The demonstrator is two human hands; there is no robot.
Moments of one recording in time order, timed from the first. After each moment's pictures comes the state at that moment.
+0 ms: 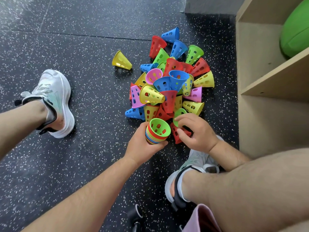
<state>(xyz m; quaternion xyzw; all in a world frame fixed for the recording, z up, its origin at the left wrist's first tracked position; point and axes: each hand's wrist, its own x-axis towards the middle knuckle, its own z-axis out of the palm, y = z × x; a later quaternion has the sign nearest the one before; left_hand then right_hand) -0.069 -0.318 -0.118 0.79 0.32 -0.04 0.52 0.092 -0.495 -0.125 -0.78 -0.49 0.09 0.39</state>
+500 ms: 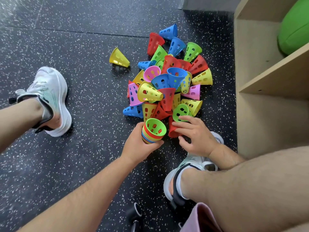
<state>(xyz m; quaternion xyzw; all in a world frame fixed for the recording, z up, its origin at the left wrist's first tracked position) -0.076 -0.316 -0.120 0.79 0.33 -0.05 0.51 0.082 -0.517 -0.151 -0.81 -0.52 0.11 0.25</state>
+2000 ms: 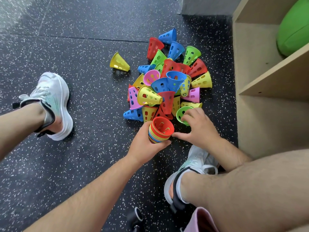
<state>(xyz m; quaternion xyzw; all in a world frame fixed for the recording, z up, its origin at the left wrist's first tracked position) -0.055 -0.327 -0.111 0.78 0.30 -0.04 0.55 0.106 -0.500 -0.138 -0.90 -0.41 0.11 0.15</state>
